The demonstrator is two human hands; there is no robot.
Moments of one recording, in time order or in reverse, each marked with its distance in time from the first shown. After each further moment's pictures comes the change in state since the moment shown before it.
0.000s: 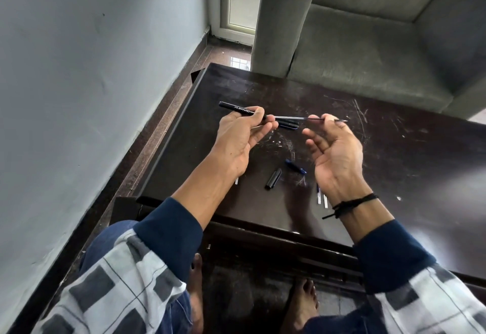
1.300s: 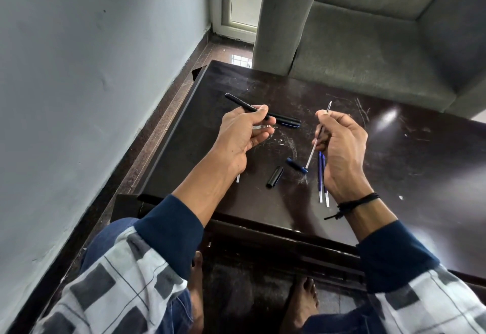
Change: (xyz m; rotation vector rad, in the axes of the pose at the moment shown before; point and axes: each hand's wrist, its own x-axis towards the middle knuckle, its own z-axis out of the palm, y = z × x) left_hand -0.002 0.003 -0.005 0.211 -0.022 0.004; right_hand 0.005 -0.002 0.000 -0.345 -0.007 -0.213
